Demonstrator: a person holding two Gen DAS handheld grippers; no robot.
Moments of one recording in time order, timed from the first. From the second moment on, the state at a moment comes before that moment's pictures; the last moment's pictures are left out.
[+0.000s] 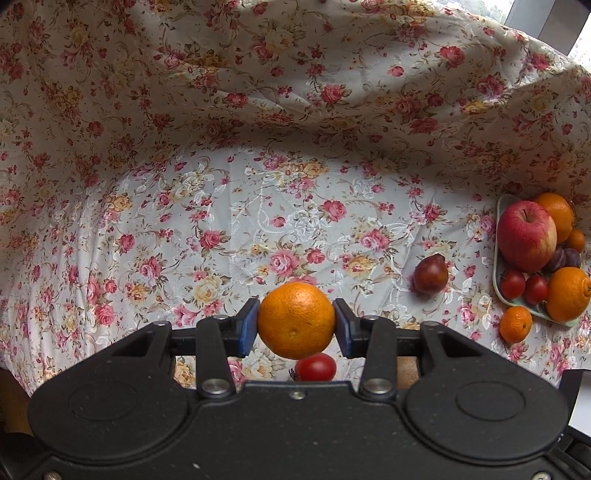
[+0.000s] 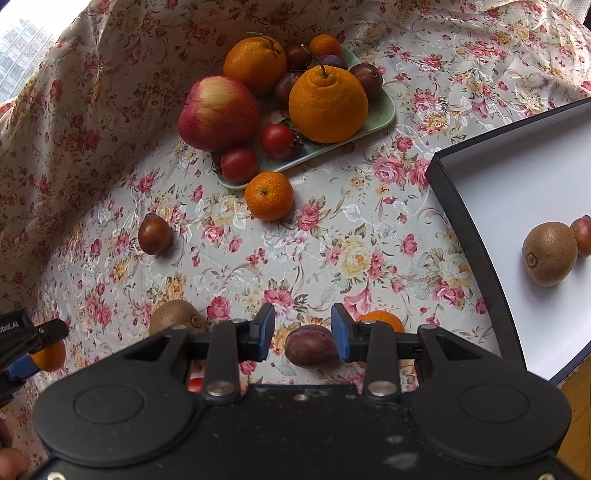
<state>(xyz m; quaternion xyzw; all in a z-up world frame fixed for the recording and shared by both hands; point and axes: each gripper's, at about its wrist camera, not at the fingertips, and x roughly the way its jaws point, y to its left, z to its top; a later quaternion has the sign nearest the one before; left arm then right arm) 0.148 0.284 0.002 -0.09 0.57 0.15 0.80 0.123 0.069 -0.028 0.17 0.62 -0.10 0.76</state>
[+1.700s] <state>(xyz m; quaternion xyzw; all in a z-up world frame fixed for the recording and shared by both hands) 0.137 0.354 -0.012 -0.12 0.59 0.19 0.78 0.185 0.059 -0.065 0.18 0.54 -0.14 0.81</state>
